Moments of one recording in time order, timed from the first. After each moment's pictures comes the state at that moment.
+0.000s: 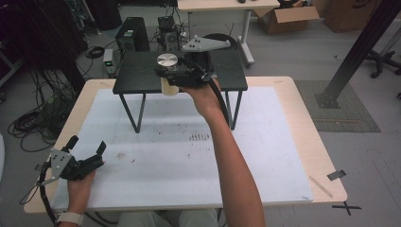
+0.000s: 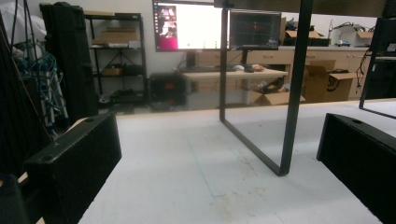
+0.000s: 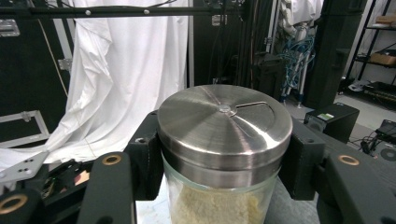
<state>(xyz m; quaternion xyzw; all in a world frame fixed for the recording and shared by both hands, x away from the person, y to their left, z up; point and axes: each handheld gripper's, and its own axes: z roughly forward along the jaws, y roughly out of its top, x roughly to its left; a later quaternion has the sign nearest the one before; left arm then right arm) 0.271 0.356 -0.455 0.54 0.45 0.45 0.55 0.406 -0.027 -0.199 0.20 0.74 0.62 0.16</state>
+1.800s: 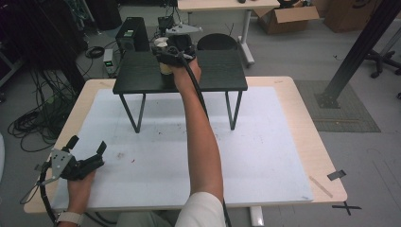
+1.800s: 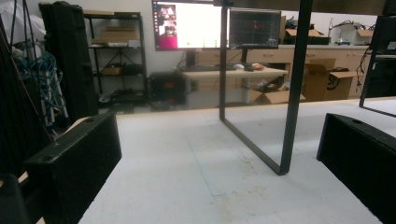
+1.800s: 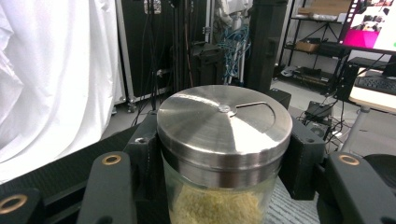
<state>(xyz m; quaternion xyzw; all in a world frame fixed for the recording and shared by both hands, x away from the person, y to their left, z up) 0.272 0.355 -0.455 0.54 0.45 0.45 0.55 0.503 0.021 -0.224 0.28 0.72 0.58 0.24</state>
